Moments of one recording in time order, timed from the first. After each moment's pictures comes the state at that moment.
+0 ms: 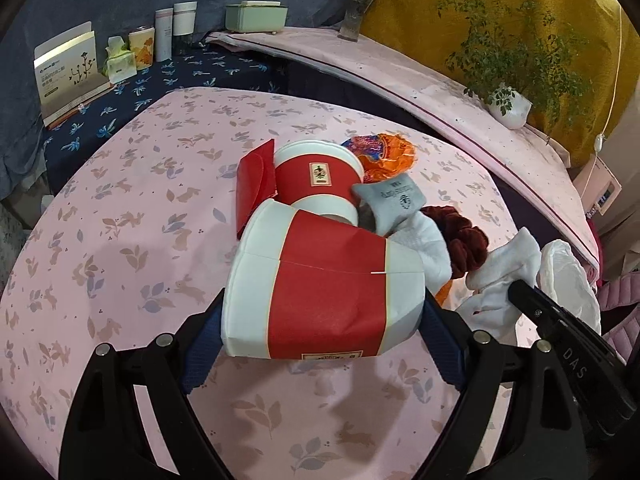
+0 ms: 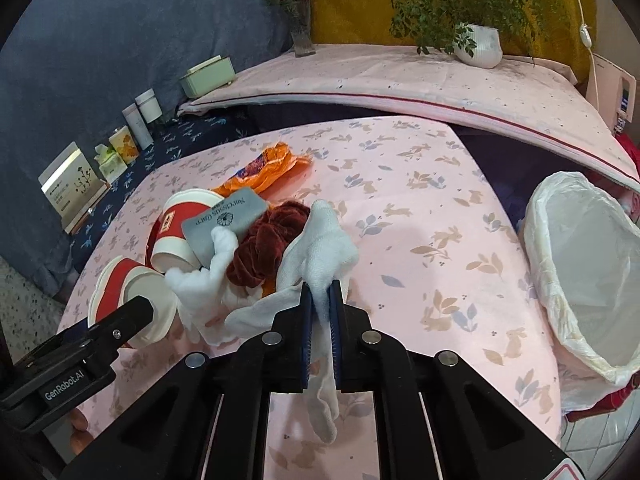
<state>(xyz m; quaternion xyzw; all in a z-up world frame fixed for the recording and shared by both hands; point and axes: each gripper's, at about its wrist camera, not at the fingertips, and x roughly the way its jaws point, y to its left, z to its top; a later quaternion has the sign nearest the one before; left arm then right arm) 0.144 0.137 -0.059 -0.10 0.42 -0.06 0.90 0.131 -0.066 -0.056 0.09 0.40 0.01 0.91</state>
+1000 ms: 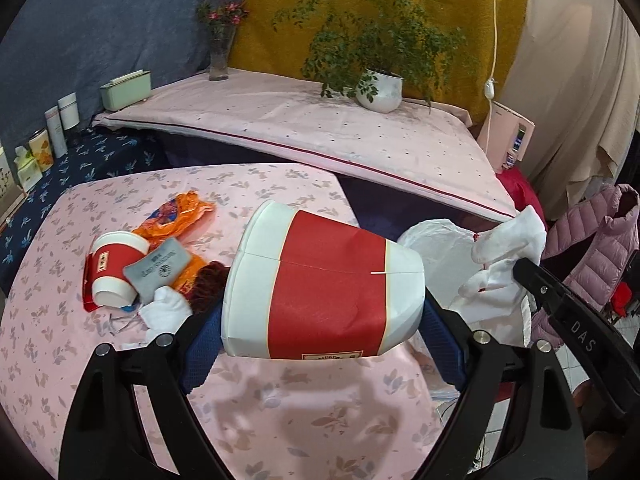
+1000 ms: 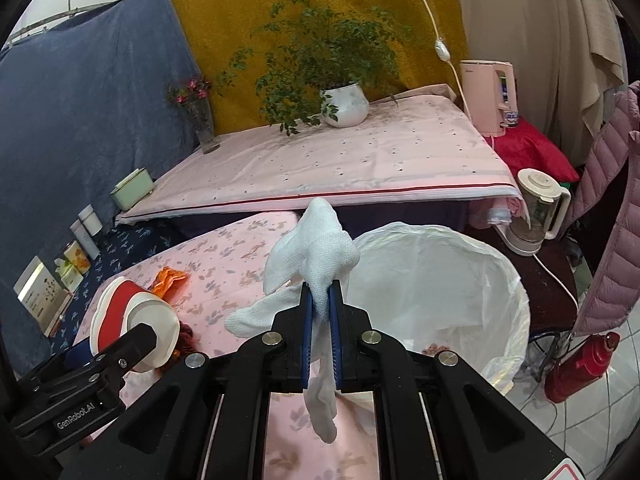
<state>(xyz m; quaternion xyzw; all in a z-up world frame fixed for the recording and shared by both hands) 0.114 -0.058 0.013 0.00 0.36 -0.20 0.91 0.051 -0.249 0.014 0.17 0.29 -0.12 0.93</state>
